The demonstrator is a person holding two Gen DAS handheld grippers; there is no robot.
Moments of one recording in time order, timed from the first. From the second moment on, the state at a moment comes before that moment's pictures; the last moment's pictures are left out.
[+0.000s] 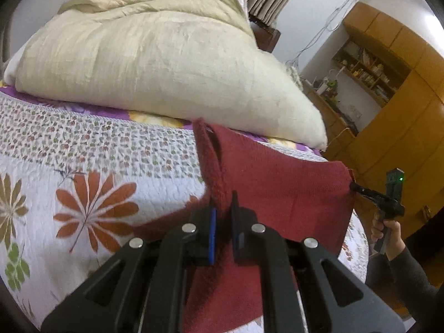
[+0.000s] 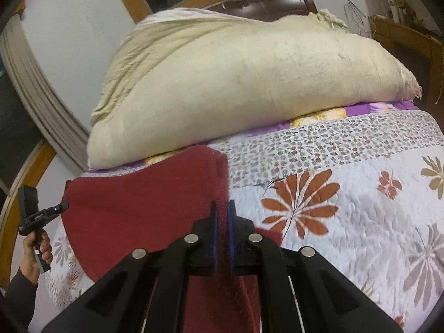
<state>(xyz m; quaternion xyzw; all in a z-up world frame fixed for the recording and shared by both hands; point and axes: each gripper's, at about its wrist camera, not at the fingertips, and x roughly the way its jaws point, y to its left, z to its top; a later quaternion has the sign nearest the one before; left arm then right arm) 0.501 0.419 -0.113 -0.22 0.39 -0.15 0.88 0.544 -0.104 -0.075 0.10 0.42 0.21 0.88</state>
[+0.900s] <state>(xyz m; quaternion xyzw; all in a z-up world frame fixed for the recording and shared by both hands) 0.593 0.458 -0.257 -0.30 0.52 -0.07 0.80 0.651 -0.070 -0.196 0.08 0.53 0.15 0.83</state>
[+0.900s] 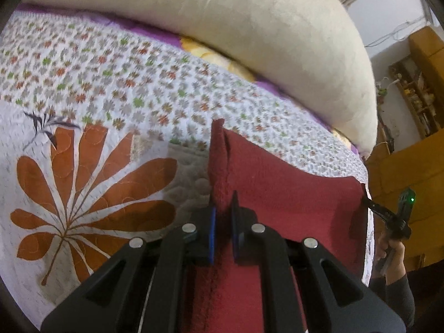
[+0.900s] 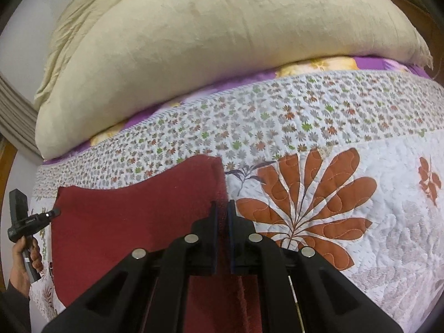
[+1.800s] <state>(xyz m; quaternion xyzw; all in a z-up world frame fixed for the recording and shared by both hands) 0.557 0.459 -0.262 -0.30 0.54 -0.04 0.78 0.633 -0.128 -0.271 0.25 0.57 0.18 0.76</state>
